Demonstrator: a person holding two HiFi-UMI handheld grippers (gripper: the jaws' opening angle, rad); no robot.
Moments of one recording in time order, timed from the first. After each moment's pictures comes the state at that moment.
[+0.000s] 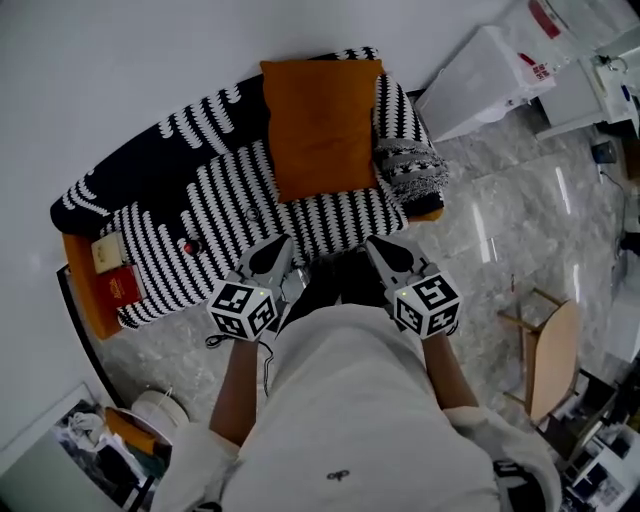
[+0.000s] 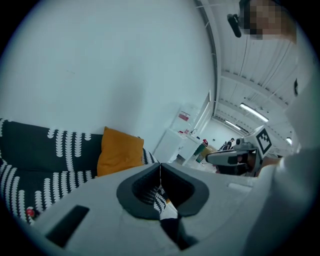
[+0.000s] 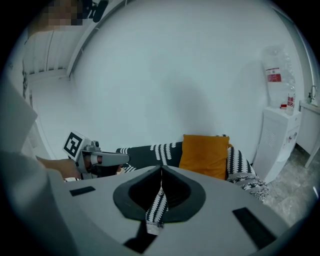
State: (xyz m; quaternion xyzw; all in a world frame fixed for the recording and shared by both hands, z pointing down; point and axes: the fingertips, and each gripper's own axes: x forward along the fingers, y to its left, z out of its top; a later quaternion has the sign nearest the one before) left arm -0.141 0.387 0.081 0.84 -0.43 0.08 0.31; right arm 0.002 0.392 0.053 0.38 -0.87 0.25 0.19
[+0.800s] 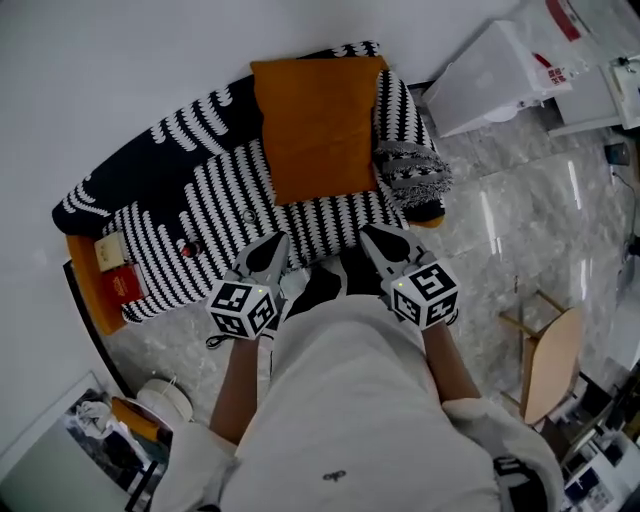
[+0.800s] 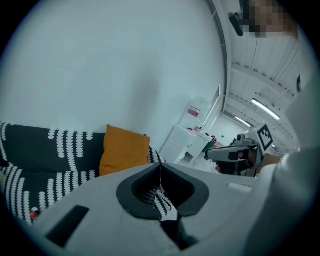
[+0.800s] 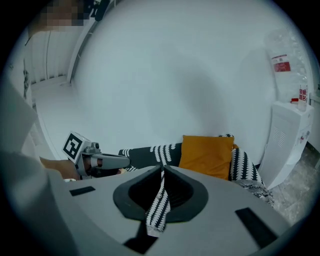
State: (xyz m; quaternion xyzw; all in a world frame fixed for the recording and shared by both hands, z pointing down) left arm -0.117 0.333 0.093 0.81 -0.46 0.11 0.33; right arm 0.023 0.321 0.064 0.35 -0.88 0.28 0.19
